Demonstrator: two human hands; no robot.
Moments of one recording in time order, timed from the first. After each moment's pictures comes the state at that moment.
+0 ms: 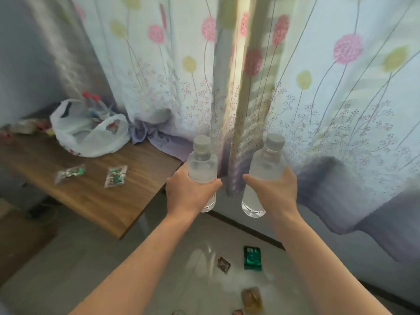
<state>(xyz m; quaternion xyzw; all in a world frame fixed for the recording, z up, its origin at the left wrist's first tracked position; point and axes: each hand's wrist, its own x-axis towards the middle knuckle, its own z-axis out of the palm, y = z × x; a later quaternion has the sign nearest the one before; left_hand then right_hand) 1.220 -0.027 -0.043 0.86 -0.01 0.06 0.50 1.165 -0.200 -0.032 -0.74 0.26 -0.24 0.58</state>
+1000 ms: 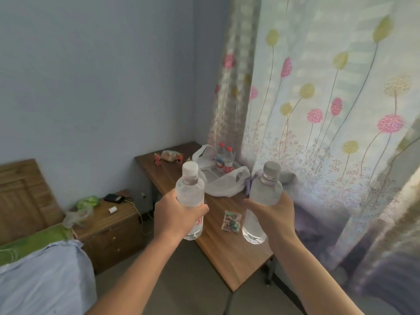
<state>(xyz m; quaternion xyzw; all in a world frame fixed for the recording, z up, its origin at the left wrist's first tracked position) 1.249 0.380 0.026 0.85 0.13 0.21 0.46 1.288 0.167 0.030 -0.75 0.03 -0.14 0.65</state>
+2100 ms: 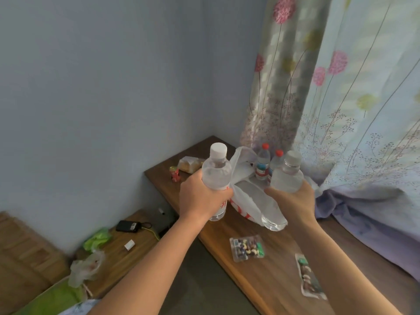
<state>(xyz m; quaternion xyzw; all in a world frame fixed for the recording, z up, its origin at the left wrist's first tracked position) 1.611 0.598 0.022 0.90 0.05 0.15 0.41 1.644 0.391 -0.027 -0.74 0.16 -0.13 0.64</state>
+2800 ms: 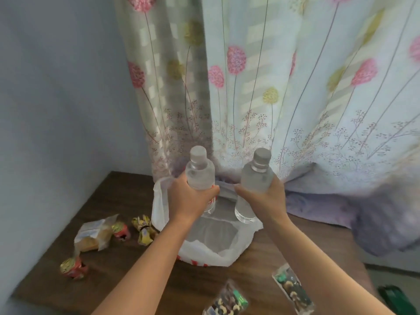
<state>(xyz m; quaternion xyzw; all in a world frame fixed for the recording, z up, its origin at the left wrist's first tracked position) 1.885 0.490 -0.027 0.87 -0.15 0.01 0.48 1.791 0.337 -0.044 -0.67 0.29 -0.29 0.61</state>
